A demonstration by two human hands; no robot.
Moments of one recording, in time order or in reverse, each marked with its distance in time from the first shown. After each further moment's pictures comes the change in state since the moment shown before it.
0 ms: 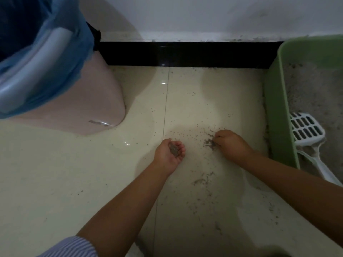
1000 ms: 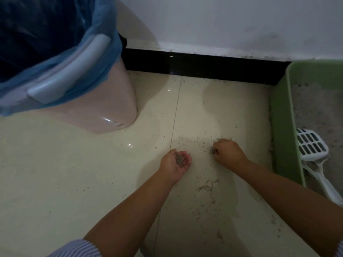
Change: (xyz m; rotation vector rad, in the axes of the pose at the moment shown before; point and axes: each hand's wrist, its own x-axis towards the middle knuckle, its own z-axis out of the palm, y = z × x) left_hand -0.009 -0.006 -0.012 -0.058 0.033 -0.031; right_hand 0.009 -0.046 -0.028 0.038 -0.085 0.305
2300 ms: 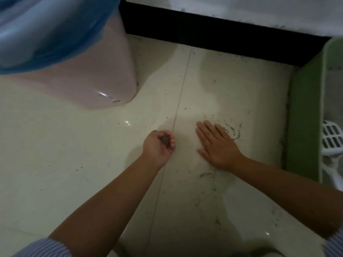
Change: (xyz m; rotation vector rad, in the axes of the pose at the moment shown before) left_hand 0.016 0.027 -0.038 -0.141 -0.061 0.117; right_hand 0.016 -0.009 0.054 -0.372 0.079 -0.344
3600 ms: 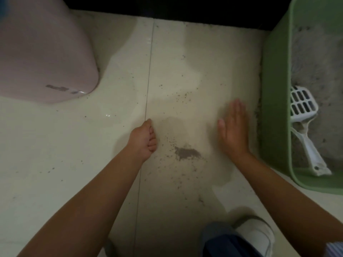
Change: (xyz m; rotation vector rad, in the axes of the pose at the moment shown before) left_hand 0.001 -0.032 0.014 0.467 0.079 -0.074; right_hand -0.066 0.029 0.008 0.612 0.344 0.643
